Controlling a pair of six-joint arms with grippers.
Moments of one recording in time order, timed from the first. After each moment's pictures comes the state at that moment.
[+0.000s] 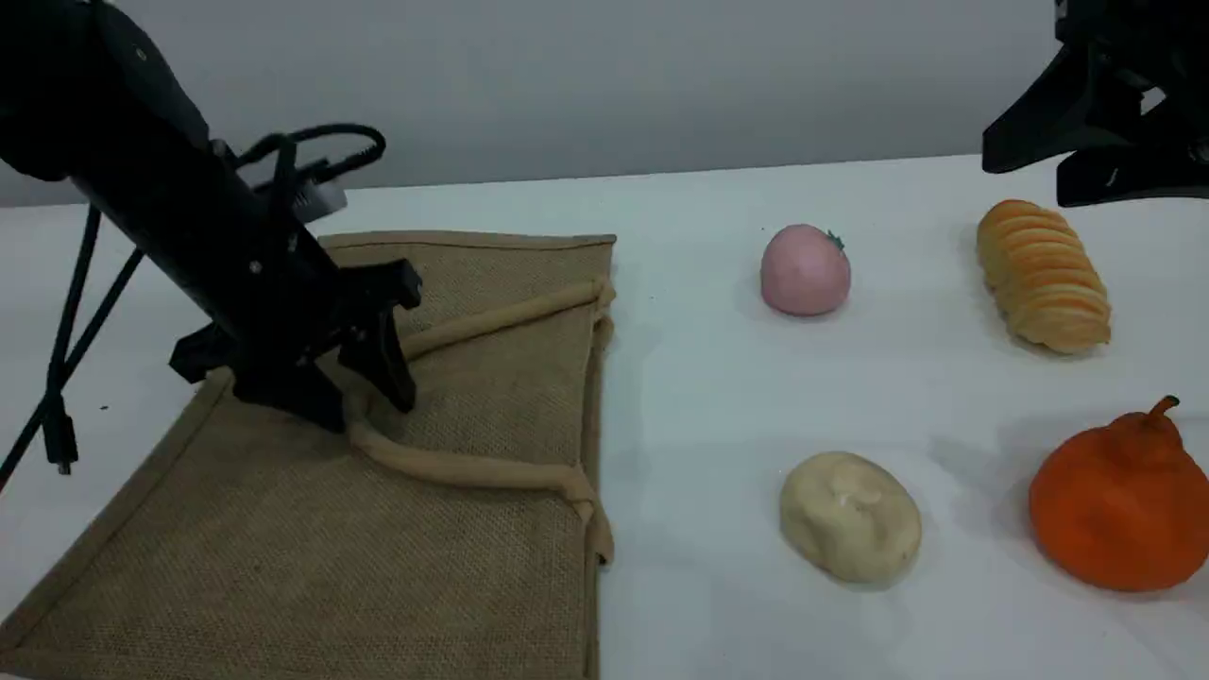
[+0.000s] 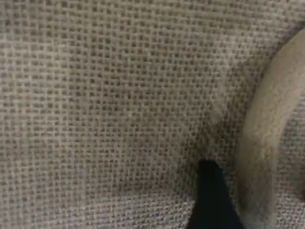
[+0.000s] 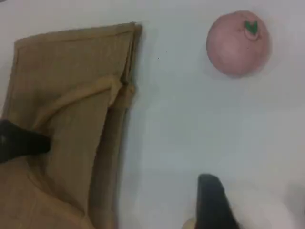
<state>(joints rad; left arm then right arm) -0.18 2.19 -1.22 -0.52 0.51 0.21 0.02 1.55 -0.70 1.41 0.42 -1.06</state>
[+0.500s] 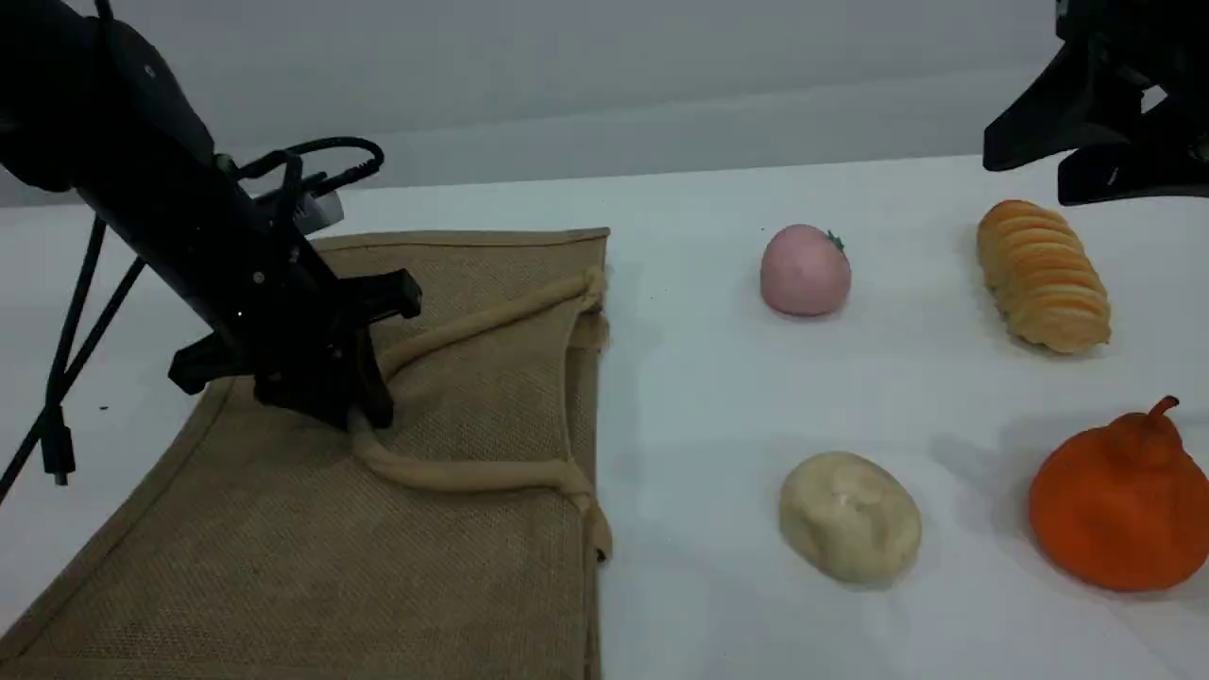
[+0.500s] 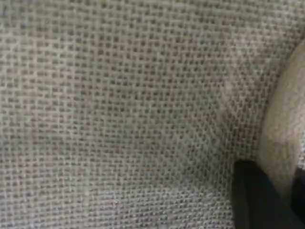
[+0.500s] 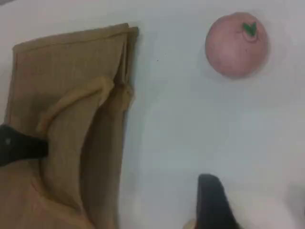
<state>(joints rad) -0.18 2.21 -1.22 -0.51 0.51 0.17 0.02 1.55 -0.70 1.42 0.42 -1.06</state>
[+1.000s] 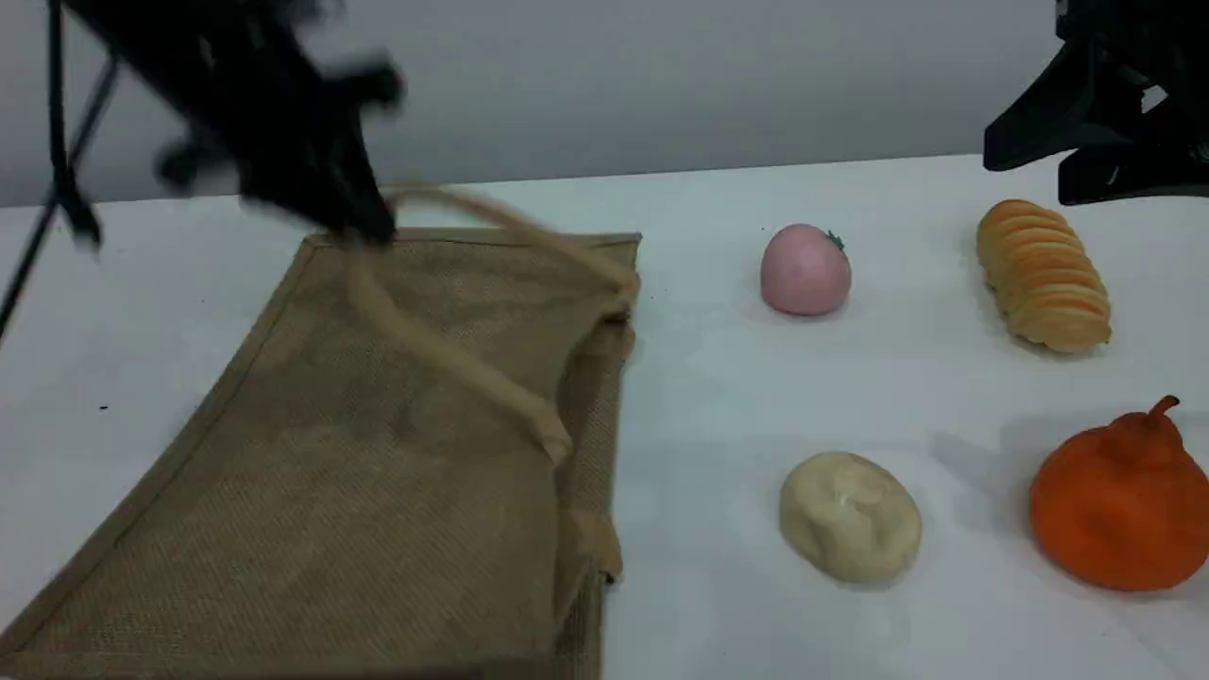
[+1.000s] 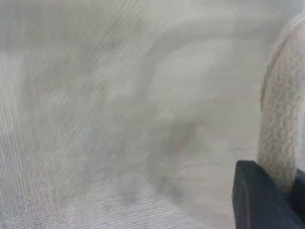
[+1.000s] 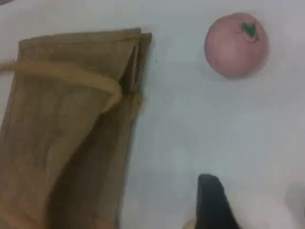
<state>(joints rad) -0.18 1.97 -1.46 -0.49 0.87 0.29 0.02 1.55 -0.70 1.42 0.41 -1.06</state>
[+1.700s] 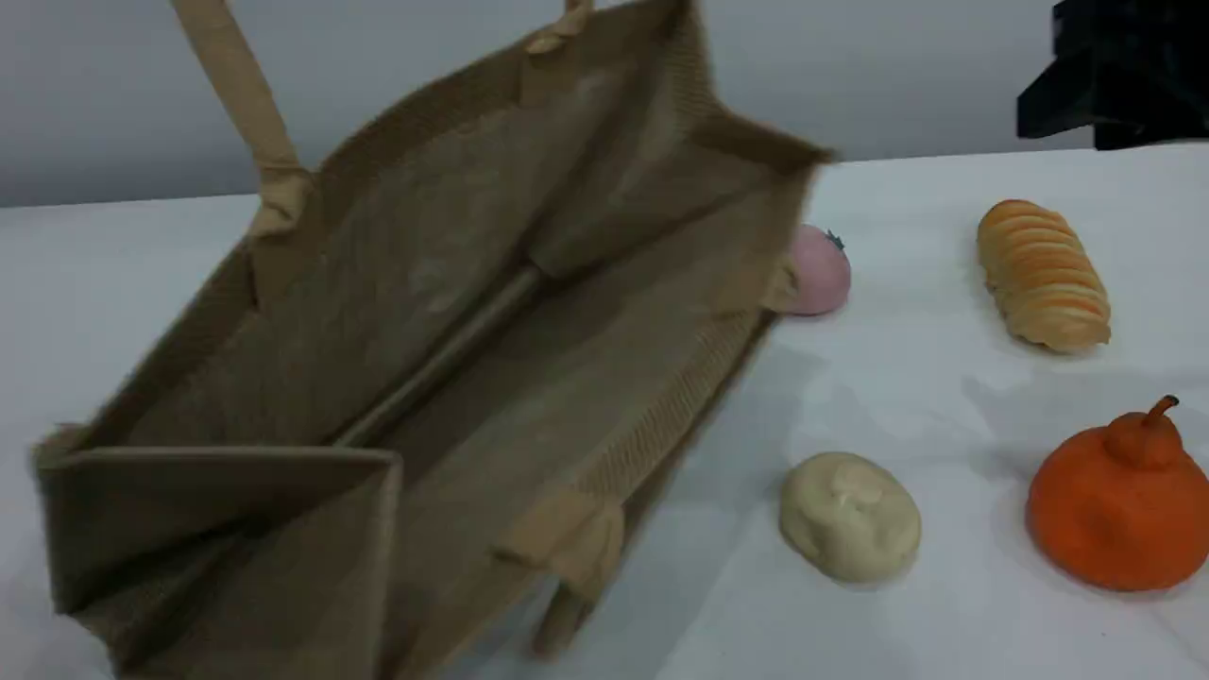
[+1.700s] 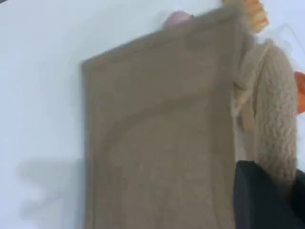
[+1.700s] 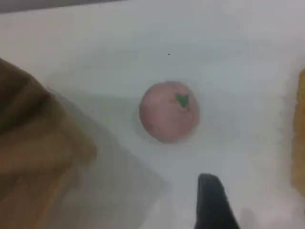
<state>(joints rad) -0.18 1.62 -1.65 -0.52 1.20 0.48 0.02 1.66 -0.78 1.75 0.24 -1.57</state>
